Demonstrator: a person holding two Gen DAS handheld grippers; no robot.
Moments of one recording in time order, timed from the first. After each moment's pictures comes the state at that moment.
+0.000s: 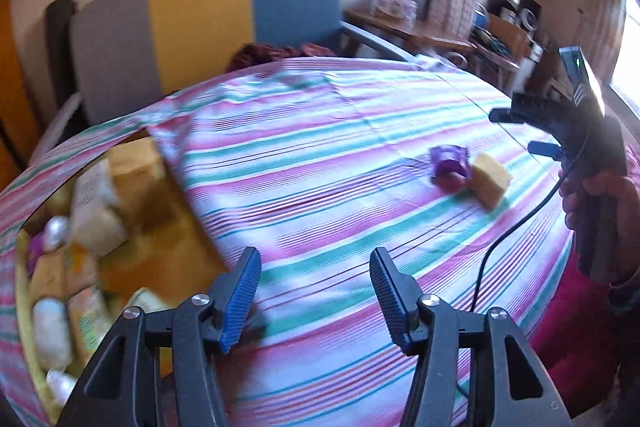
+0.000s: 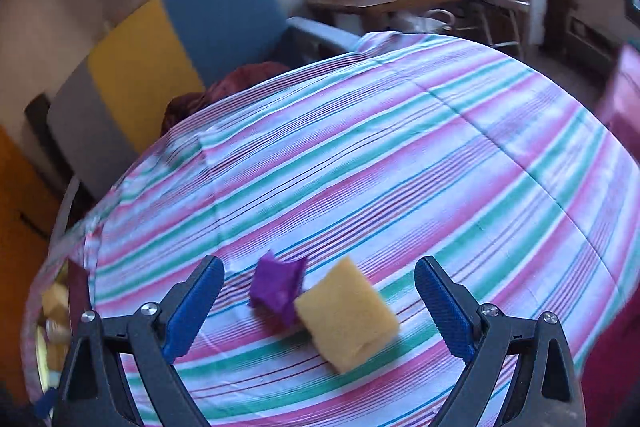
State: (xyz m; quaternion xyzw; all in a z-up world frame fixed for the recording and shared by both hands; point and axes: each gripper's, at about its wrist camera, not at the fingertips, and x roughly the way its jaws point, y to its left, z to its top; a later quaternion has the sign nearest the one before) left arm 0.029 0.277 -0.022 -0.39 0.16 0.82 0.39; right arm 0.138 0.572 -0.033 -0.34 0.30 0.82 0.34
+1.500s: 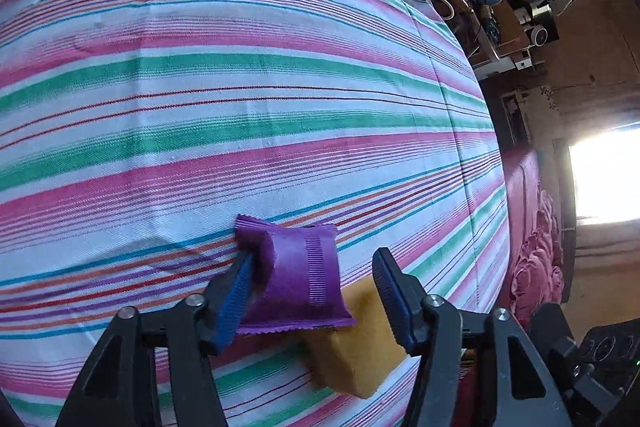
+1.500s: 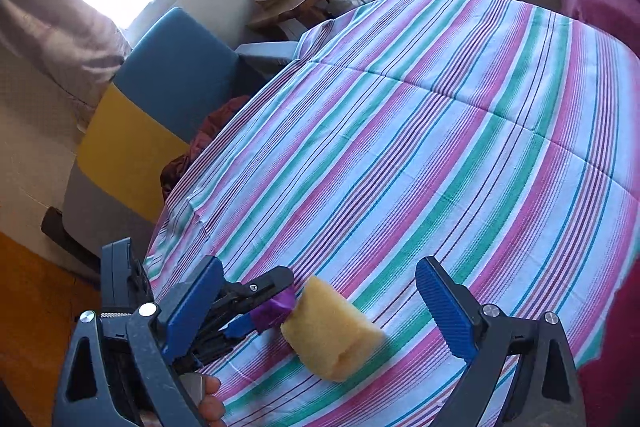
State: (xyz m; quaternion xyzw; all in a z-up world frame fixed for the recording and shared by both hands) left arm -0.023 0.545 -0.115 -0.66 0.03 0.62 0.43; right arm 0.189 0.615 -0.045 -0.25 0.47 0.77 0.35
